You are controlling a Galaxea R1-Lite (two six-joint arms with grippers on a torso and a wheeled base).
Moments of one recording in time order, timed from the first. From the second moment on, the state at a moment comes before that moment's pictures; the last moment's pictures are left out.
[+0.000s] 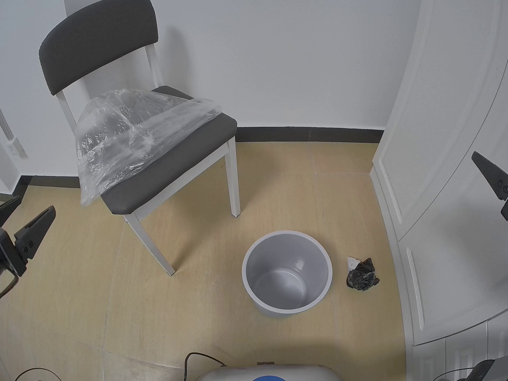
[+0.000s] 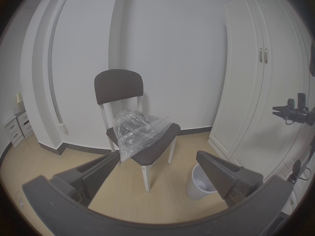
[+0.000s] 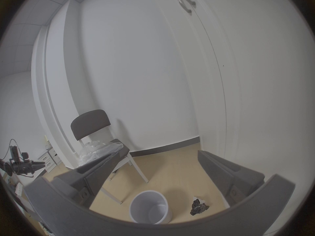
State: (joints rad) left arm -0.02 0.81 -0.48 -0.28 -0.16 0.01; right arm 0.39 0.93 -0.52 -0.55 -0.24 0.23
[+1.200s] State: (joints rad) left arm -0.20 1.02 -0.59 -0.36 0.02 0.01; right arm 0.52 1.15 -0.52 -0.75 -0.40 0.27
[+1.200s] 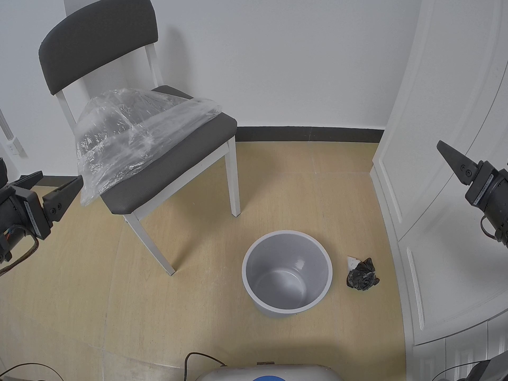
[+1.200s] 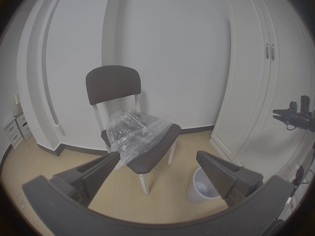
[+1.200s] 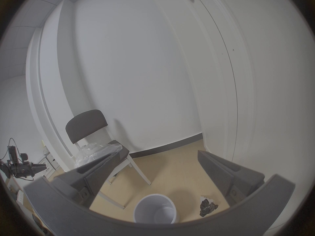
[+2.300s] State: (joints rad) left arm -0.29 1.12 -0.60 -0.45 0.10 0.05; right arm 0.52 1.19 -0.53 -0.75 -0.40 0.30
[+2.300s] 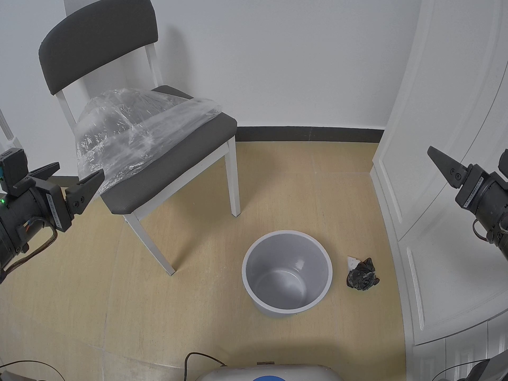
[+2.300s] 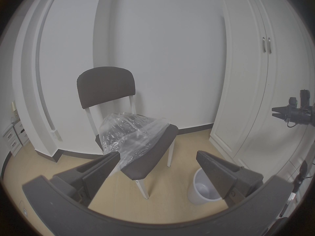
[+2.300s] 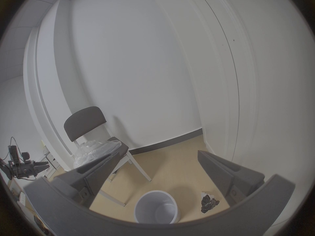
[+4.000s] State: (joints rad) left arm -0.21 1.64 -0.87 -0.59 0.26 0.21; right arm 0.59 1.29 -0.53 -0.84 -0.44 0.32
